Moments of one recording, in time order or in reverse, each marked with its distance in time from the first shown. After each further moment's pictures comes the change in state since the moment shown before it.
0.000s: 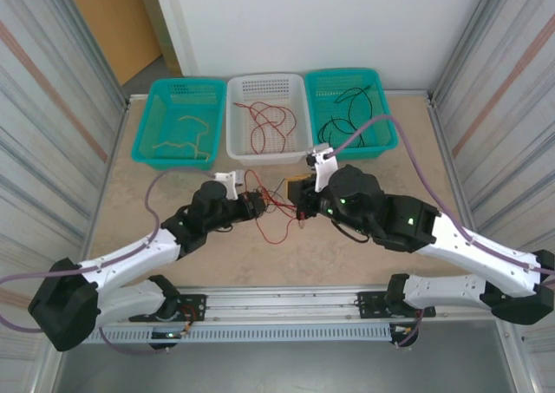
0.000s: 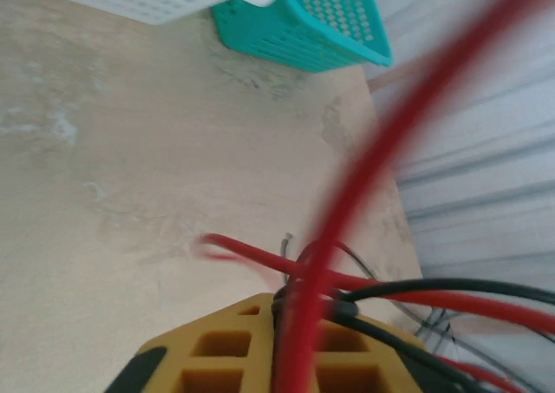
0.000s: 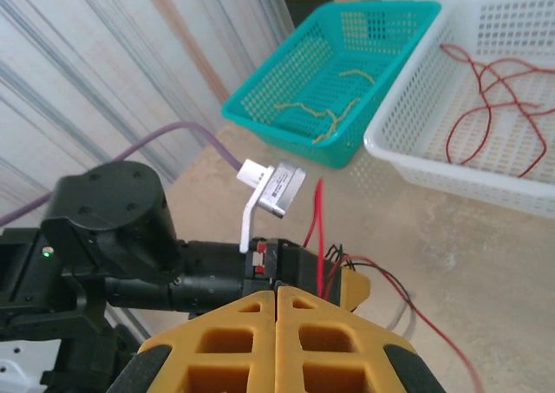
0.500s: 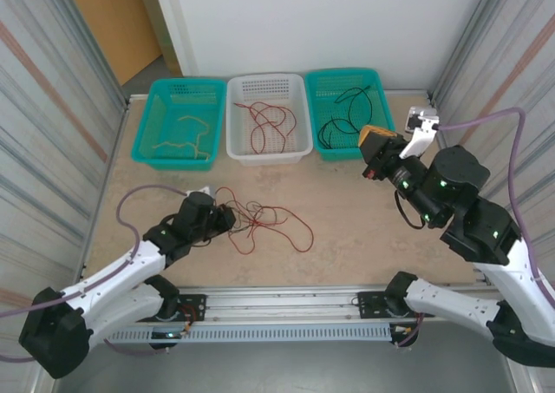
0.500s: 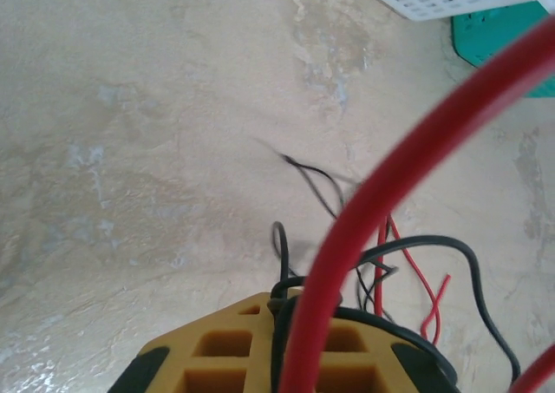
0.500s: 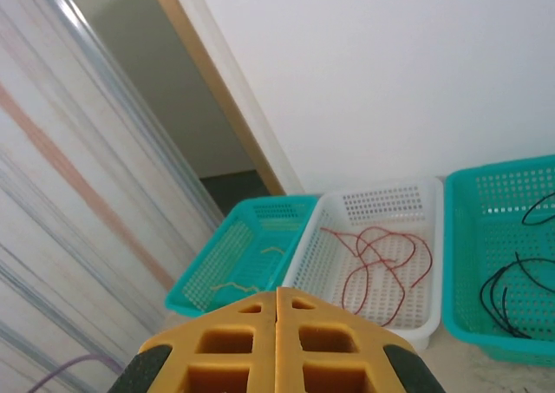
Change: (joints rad) left arm 0.108 -0.180 -0.097 -0.345 -0.121 -0.011; right arm -0.324 -0.162 0.156 -0.051 0.025 -0.051
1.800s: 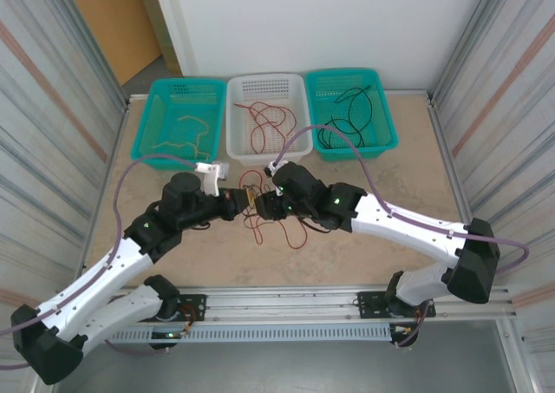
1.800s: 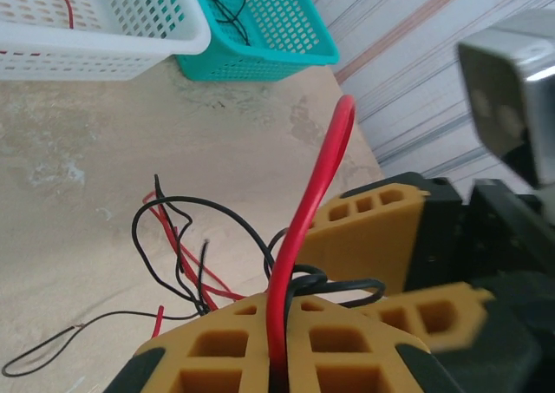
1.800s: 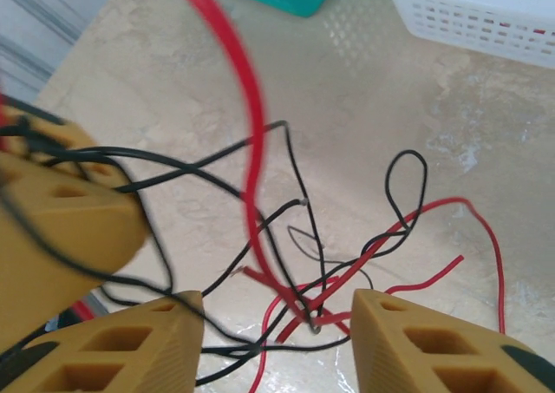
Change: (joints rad) left arm -0.041 -0.073 0.276 -0.043 0.246 0.248; right arm 0.210 0.522 -0.233 0.121 -0.246 0.047
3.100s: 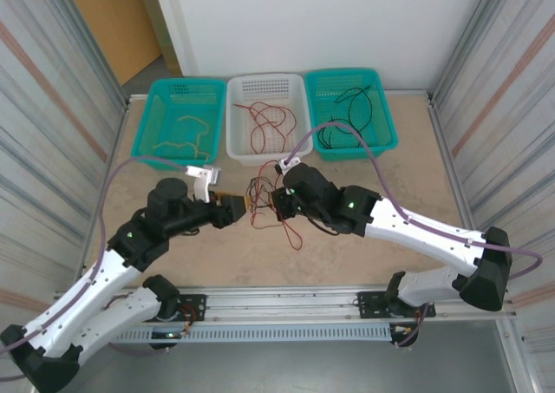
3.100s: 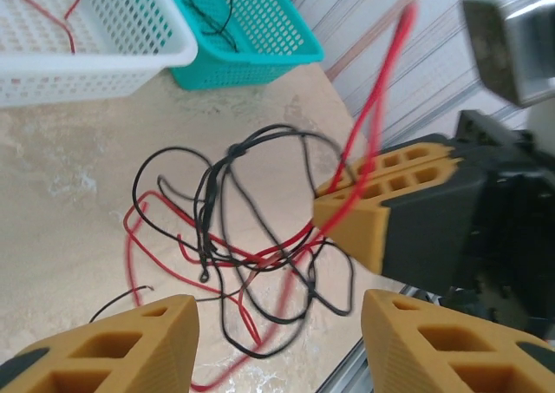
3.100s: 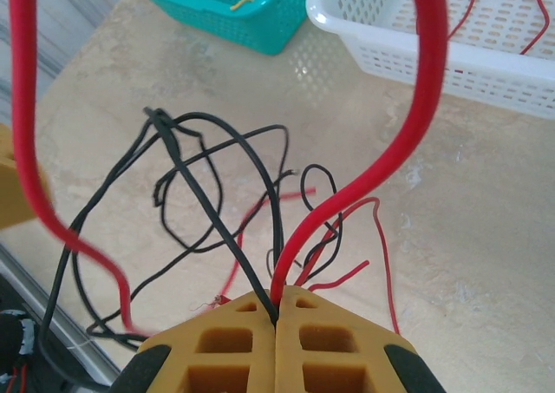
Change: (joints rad) left arm 0.000 -0.112 0.049 -0.142 0.002 0.110; right arm 0.013 -0.094 -0.018 -0.036 0.105 -0.011
